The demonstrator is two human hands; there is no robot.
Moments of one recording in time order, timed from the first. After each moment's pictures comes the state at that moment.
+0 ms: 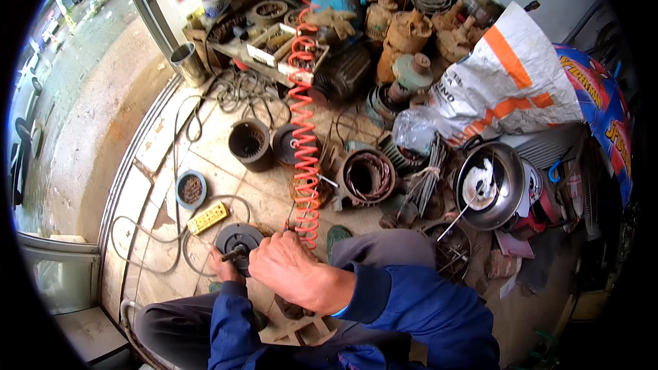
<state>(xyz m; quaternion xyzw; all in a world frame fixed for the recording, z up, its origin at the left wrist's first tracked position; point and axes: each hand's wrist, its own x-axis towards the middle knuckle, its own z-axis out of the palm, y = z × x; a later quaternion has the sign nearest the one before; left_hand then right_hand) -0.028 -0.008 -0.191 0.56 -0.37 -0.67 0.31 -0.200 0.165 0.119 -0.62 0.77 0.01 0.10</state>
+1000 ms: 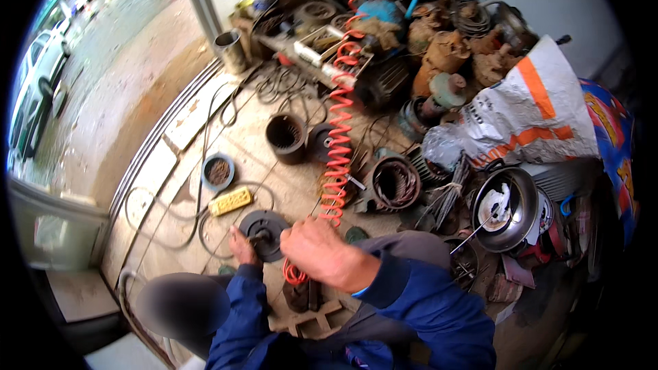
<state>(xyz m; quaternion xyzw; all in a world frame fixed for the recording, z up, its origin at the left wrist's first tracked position) -0.022 -0.014 -0.215 0.55 -0.38 -0.65 0.37 -0.204 0.153 0.101 -0.65 0.75 -0.01 0.11</state>
